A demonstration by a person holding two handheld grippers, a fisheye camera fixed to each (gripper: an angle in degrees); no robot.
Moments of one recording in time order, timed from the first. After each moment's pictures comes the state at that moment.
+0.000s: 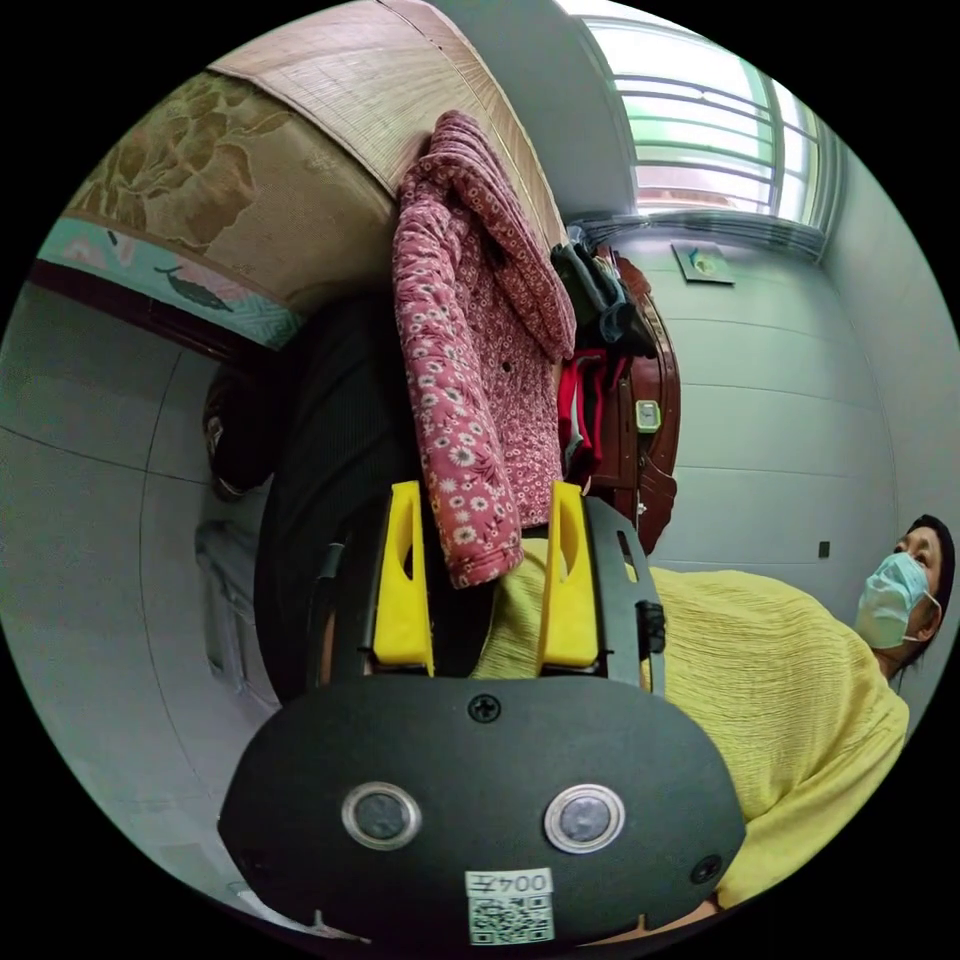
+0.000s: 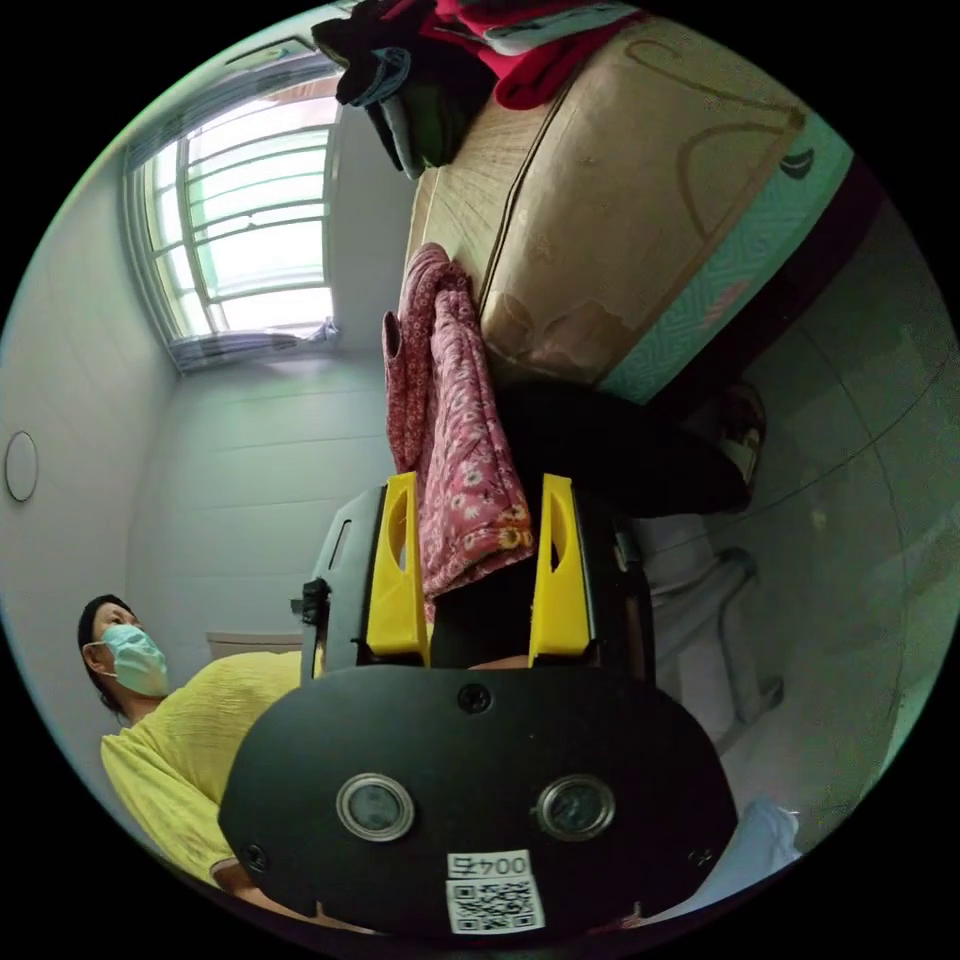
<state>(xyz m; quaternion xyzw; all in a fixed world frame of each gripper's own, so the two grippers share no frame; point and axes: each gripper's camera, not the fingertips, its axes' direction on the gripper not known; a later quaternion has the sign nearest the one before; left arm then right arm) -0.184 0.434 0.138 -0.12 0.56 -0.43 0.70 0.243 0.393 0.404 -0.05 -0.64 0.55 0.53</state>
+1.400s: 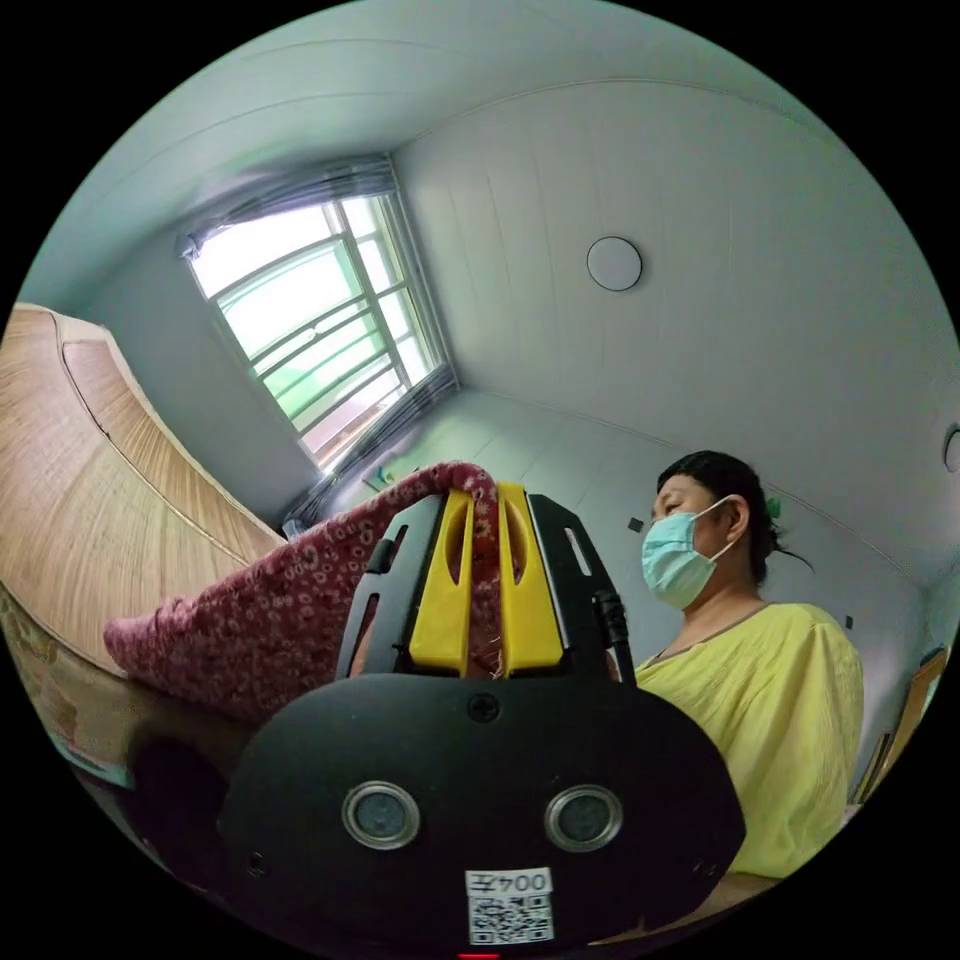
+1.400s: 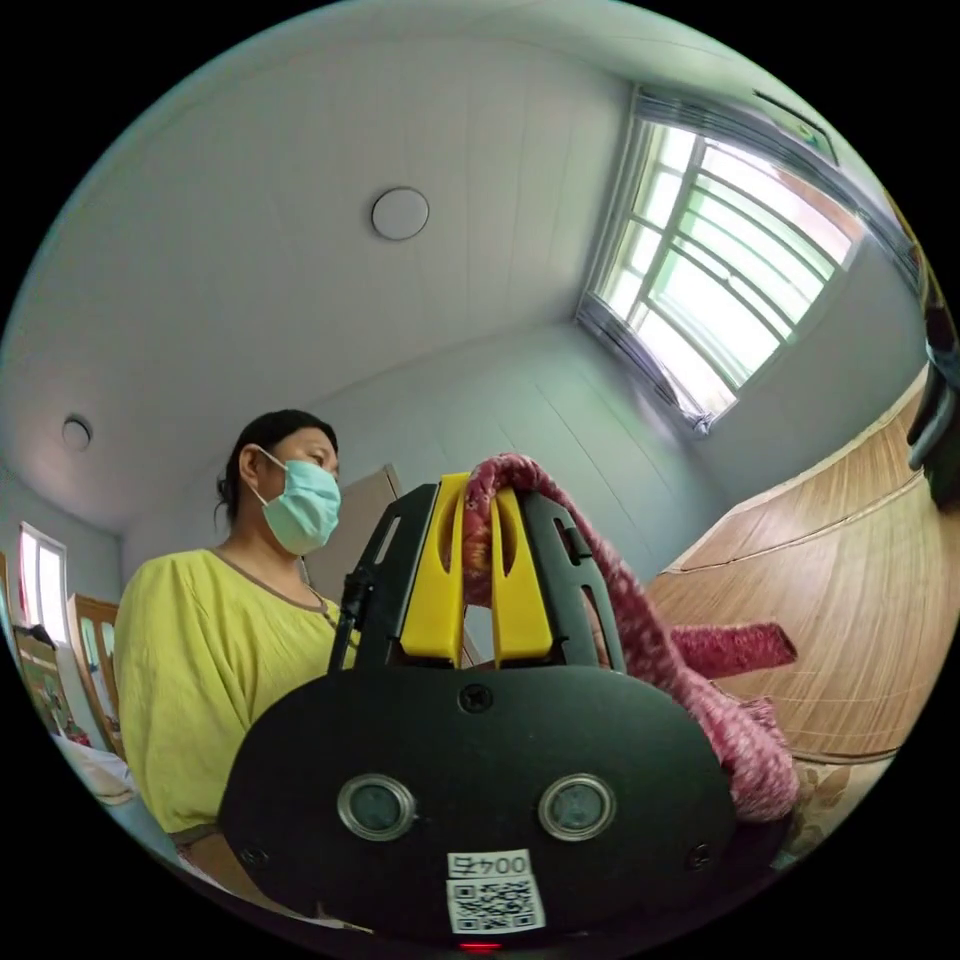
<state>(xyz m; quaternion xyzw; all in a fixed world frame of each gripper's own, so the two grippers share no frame) -0.319 0.513 -0.024 0.48 0.53 -0.34 0.61 0.348 0.295 0.140 0.46 -0.68 0.21 0.53</state>
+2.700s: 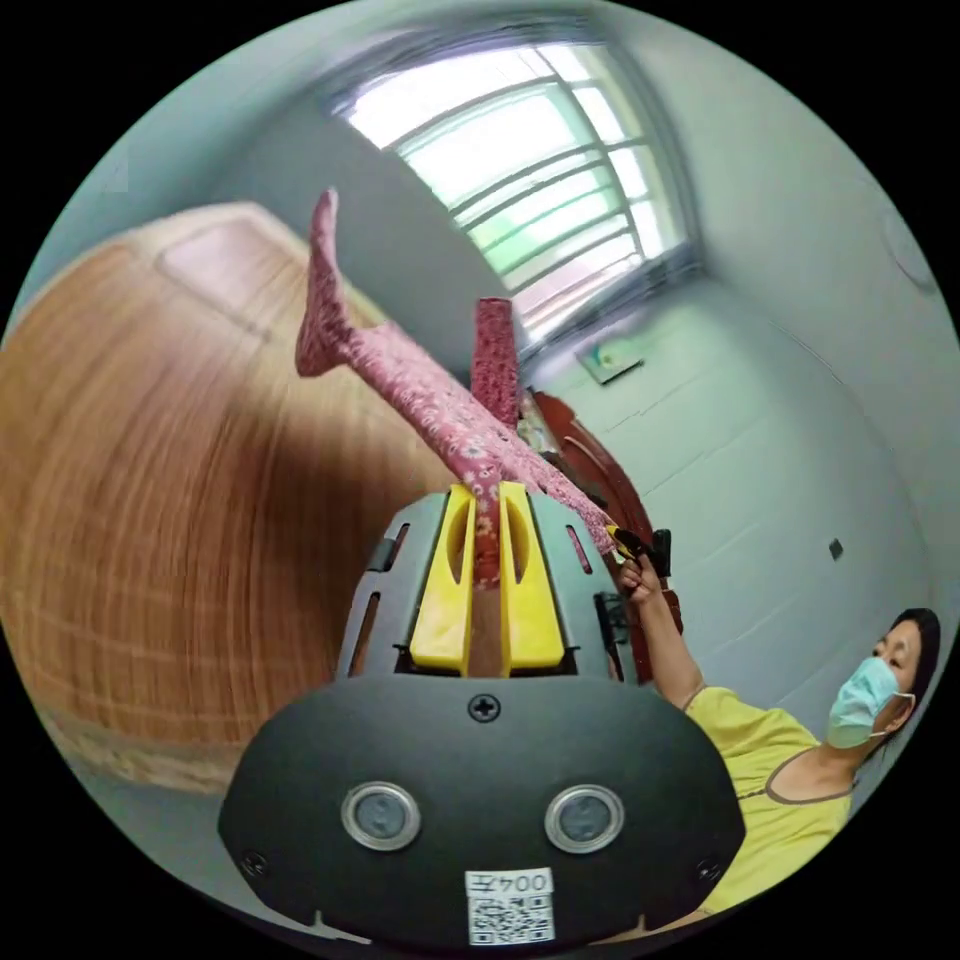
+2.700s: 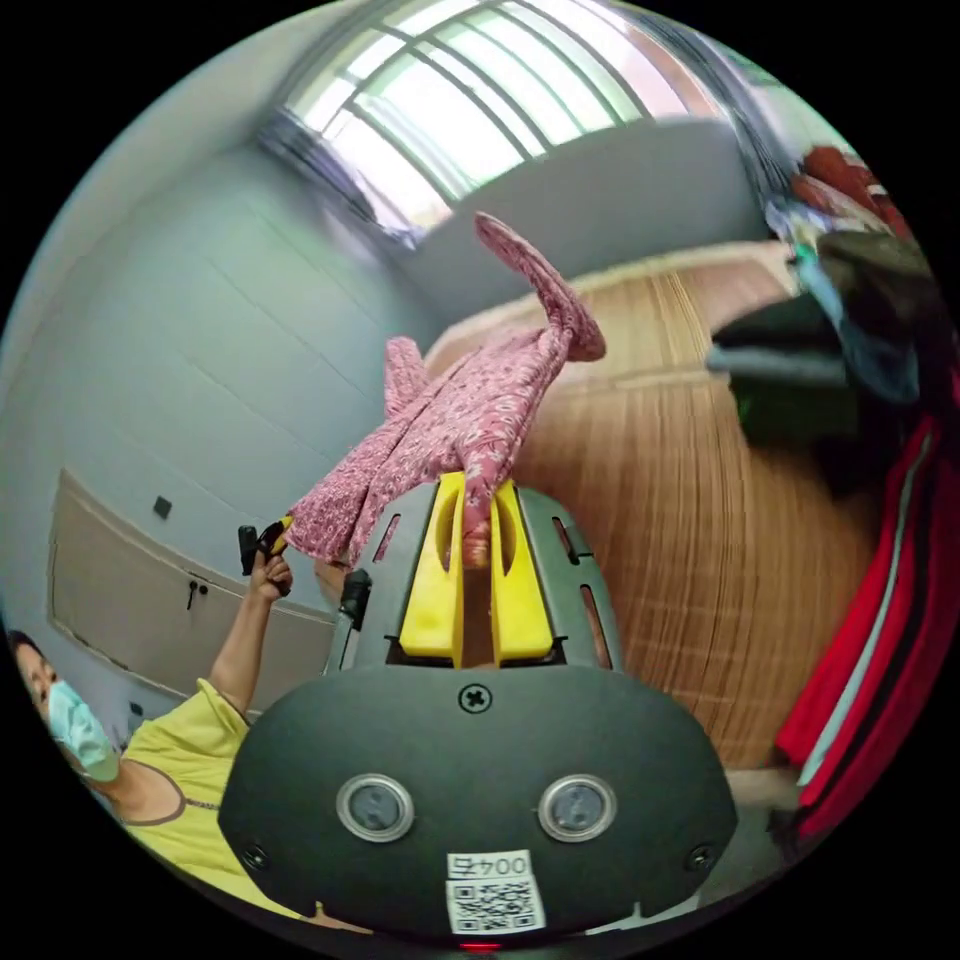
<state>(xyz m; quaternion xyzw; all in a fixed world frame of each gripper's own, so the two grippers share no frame) -0.465 0.245 0.319 0.10 0.48 -0.41 0.77 0.296 -0.144 0.422 0.00 -0.53 0.28 0.80</state>
